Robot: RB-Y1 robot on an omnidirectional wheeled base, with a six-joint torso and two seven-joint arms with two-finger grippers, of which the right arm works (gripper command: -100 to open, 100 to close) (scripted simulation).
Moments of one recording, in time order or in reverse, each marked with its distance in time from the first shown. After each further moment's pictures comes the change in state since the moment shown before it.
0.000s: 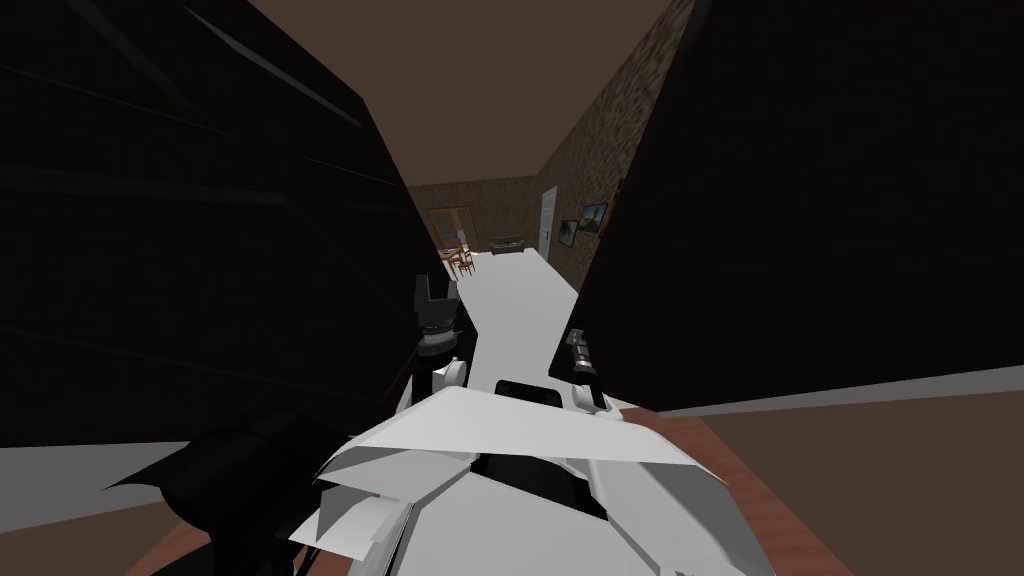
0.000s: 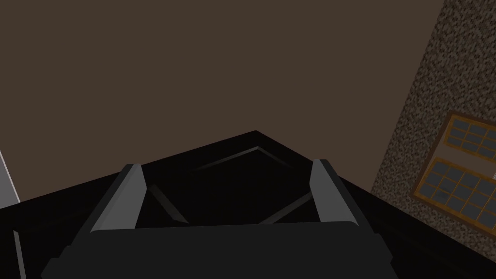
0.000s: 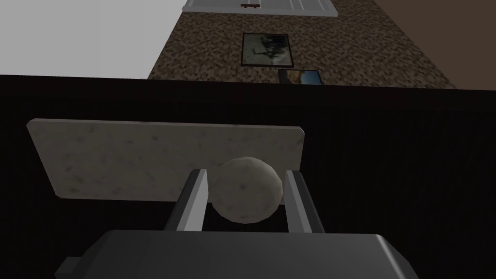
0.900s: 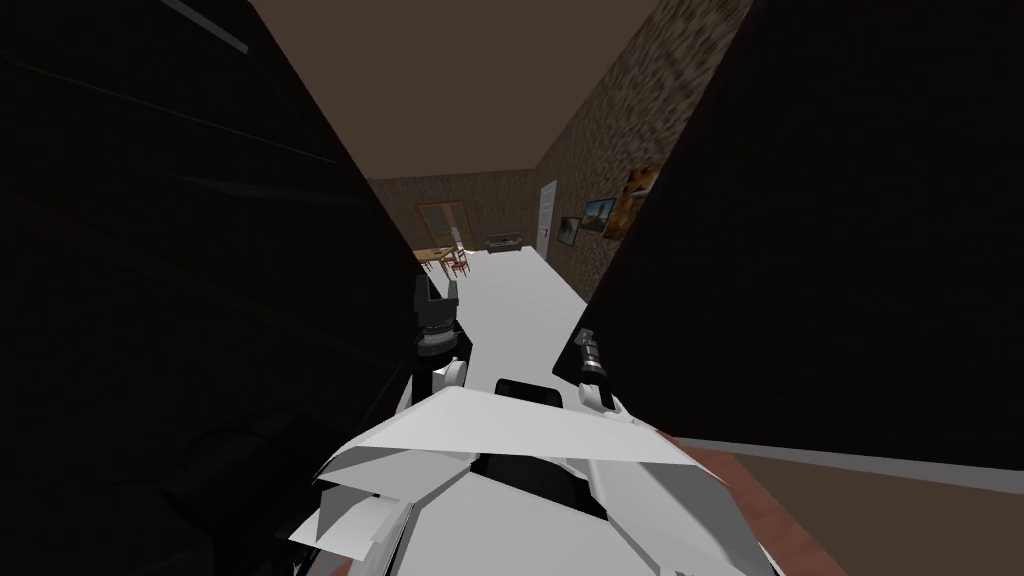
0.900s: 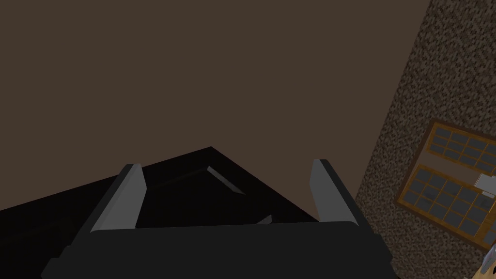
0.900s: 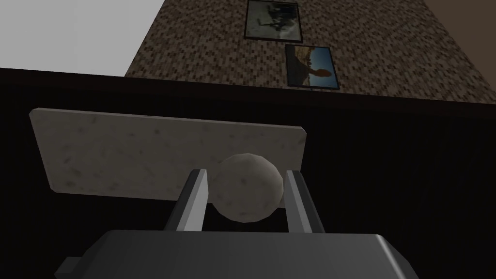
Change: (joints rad) arm 0.004 -0.028 -0.065 -0.028 -0.035 0.024 0.025
